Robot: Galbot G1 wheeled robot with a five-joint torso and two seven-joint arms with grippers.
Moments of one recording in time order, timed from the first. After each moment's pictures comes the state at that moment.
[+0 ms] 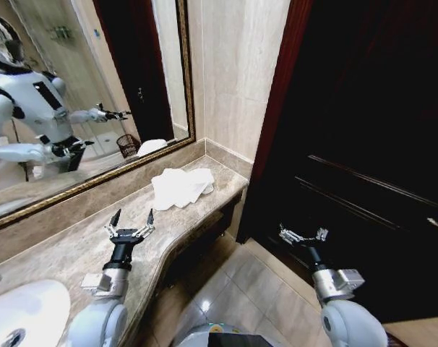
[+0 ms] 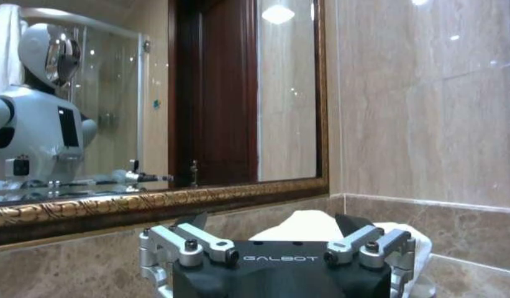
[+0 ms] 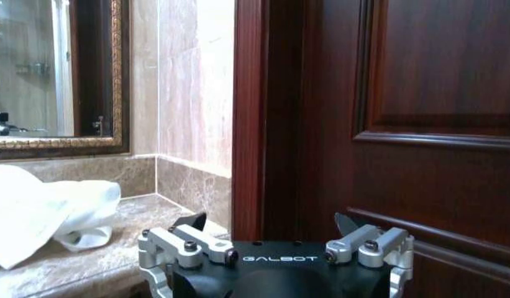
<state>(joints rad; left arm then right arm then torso) 1.74 -1.44 -0.75 -2.31 -0.22 -0.10 0.01 -1.68 1.47 0.70 2.33 0.16 -0.11 -0.13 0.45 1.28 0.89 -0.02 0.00</state>
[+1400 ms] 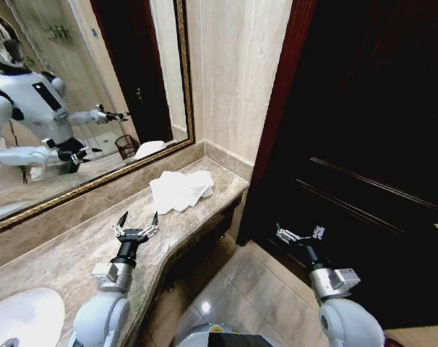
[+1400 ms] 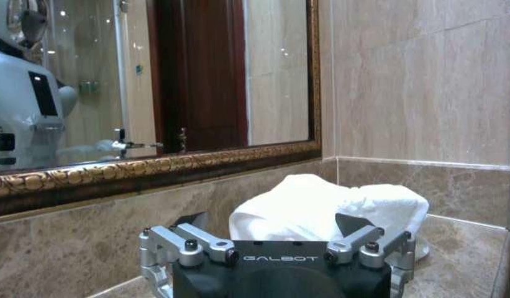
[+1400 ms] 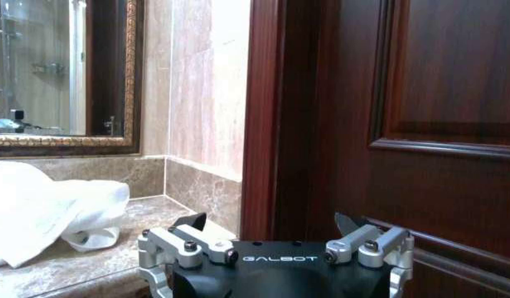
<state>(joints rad) 1.68 -1.38 -0.73 -2.29 -0.21 0.06 0.00 -1.66 1.47 0.67 2.33 0.12 -0.10 -0.15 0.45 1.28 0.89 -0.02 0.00</state>
